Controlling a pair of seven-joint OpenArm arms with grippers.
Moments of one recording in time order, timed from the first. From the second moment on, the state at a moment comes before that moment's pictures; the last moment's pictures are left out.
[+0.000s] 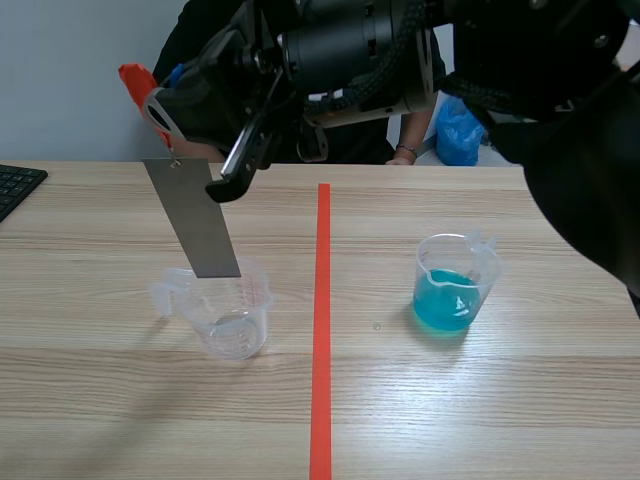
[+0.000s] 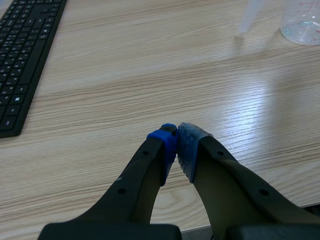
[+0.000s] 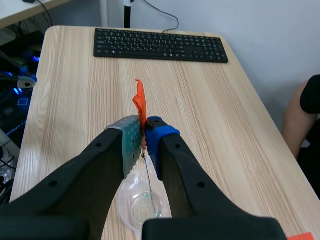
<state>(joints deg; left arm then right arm) 47.9 -20.2 -30.9 71.3 2.7 -32.7 -48.7 20.8 15.3 -30.2 105.3 35.3 42.9 -37.5</state>
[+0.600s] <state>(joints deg) 47.9 -20.2 -30.9 71.3 2.7 -32.7 -48.7 20.8 15.2 -35.2 92.8 26.0 42.9 -24.1</state>
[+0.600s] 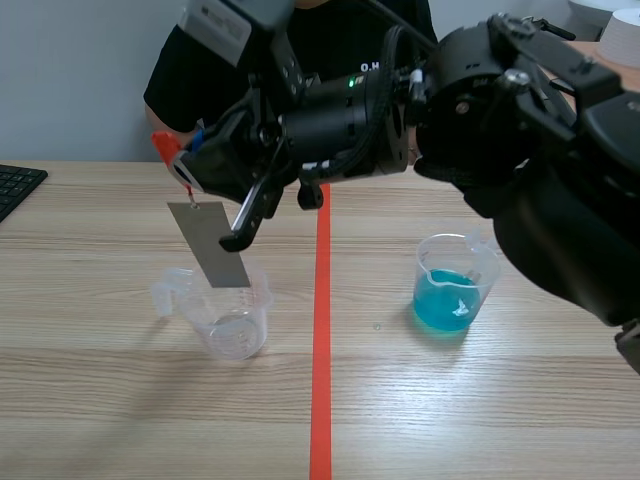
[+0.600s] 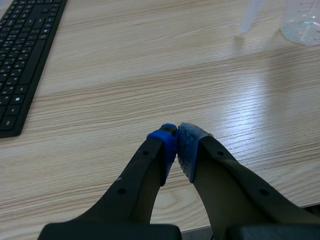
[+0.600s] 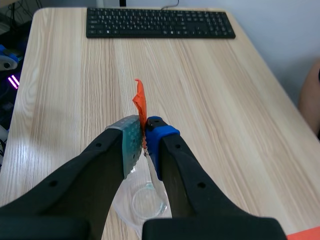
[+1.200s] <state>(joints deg) 47.9 -20.2 -30.9 71.3 2.7 -32.7 -48.7 20.9 12.4 -35.5 79.9 14.6 41.6 -11.5</state>
